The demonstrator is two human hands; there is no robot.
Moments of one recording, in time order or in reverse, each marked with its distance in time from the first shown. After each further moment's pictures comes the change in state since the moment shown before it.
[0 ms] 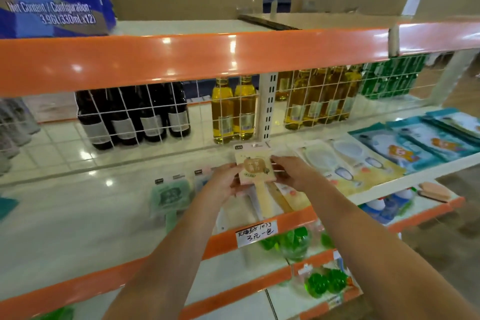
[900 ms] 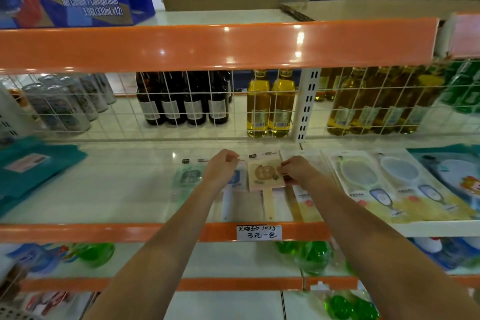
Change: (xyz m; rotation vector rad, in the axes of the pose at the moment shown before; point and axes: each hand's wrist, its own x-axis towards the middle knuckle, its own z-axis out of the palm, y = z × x) left_hand -0.006 -0.001 -0.032 0.810 0.532 0.357; right_hand 0.039 -0.002 0.018 -0.393 -0.158 -0.043
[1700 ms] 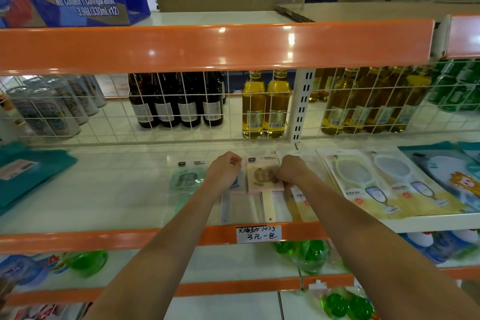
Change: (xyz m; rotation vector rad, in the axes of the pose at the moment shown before) left_hand 0.004 -0.002 0.008 0.138 -0.056 0.077; right_hand -0.011 -0.010 0.004 -0.799 0.096 -0.125
